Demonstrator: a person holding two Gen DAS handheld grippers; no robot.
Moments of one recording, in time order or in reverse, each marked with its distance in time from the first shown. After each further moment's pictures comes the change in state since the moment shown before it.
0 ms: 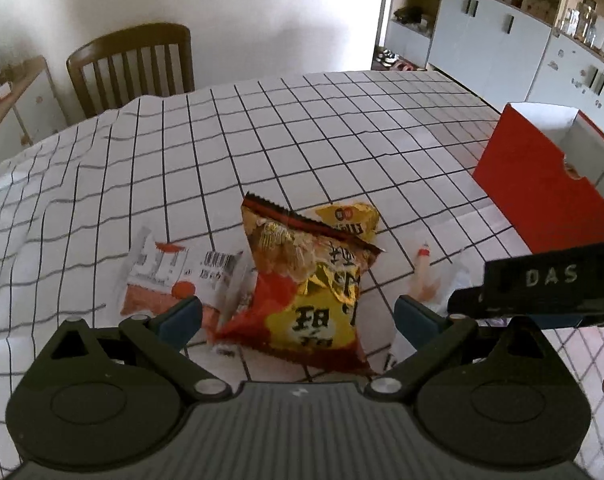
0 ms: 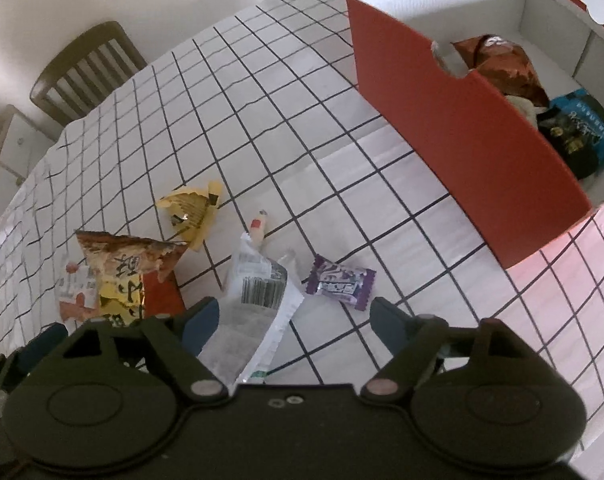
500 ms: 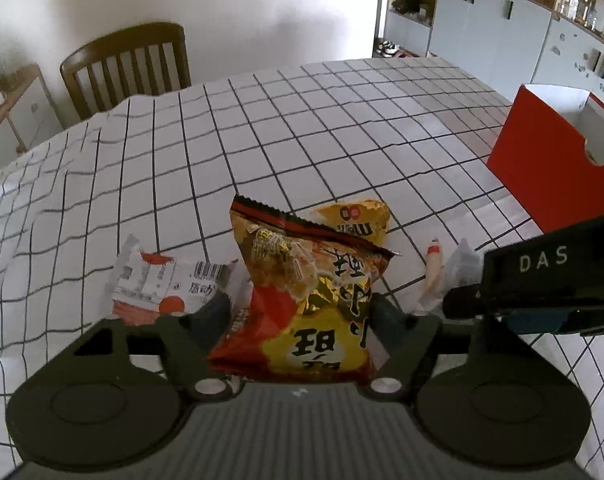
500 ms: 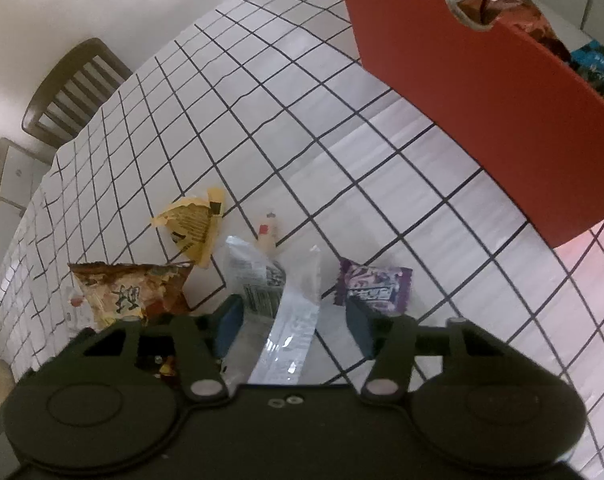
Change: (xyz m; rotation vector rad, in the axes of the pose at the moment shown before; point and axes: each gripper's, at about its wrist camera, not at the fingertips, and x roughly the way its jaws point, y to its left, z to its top) left arm 0.026 -0.001 0.006 0.019 0.027 0.008; right arm 0.026 -0.001 0.009 0.123 0.028 0.064
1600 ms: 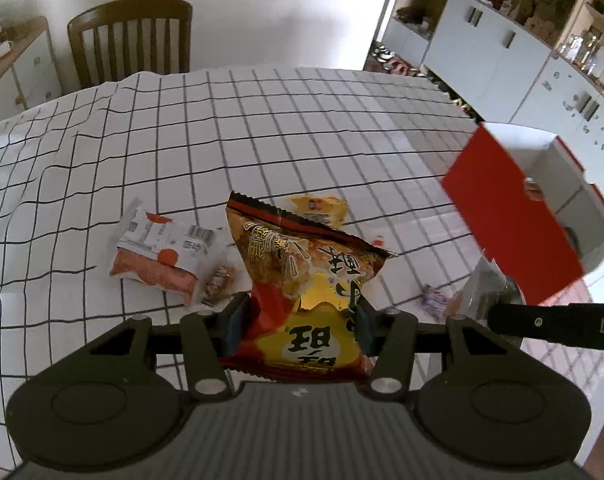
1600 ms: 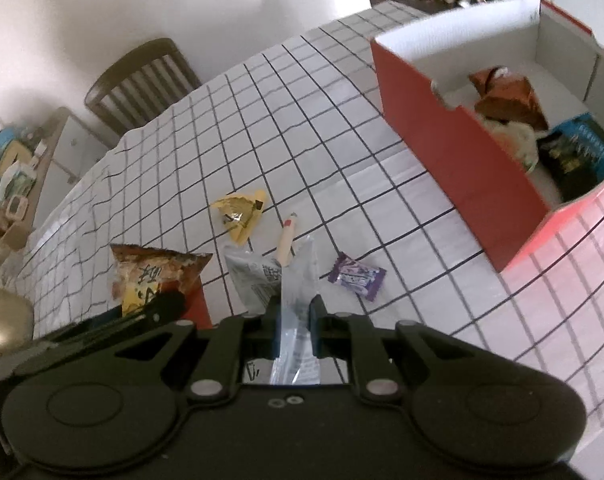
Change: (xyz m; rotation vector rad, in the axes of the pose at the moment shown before) left arm -0.067 0.000 -0.005 -0.135 0.033 -0.109; right arm -0.091 -0.016 -0.027 -0.218 -0.089 0.087
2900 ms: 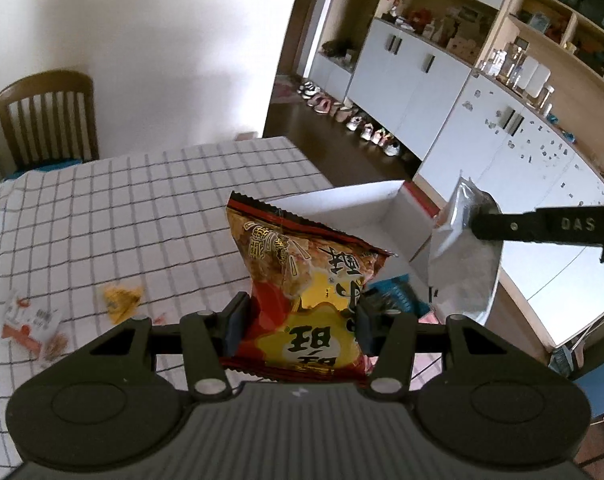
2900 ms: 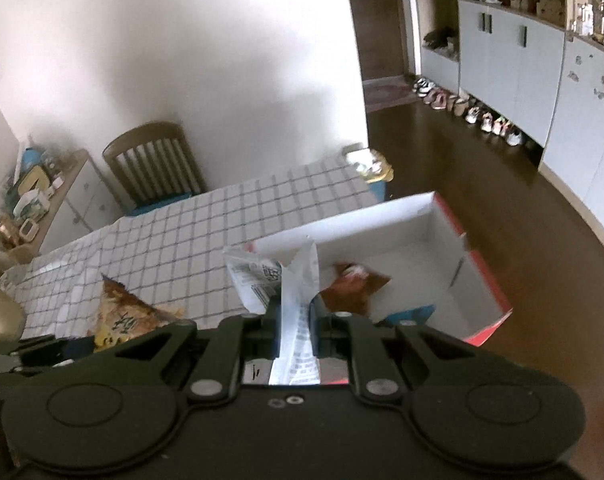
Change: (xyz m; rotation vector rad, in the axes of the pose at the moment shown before) left arm -0.070 -0.207 0.051 0.083 -0.110 -0.143; right arm -0.169 -0.132 0.103 -0.209 -0.227 -0.027
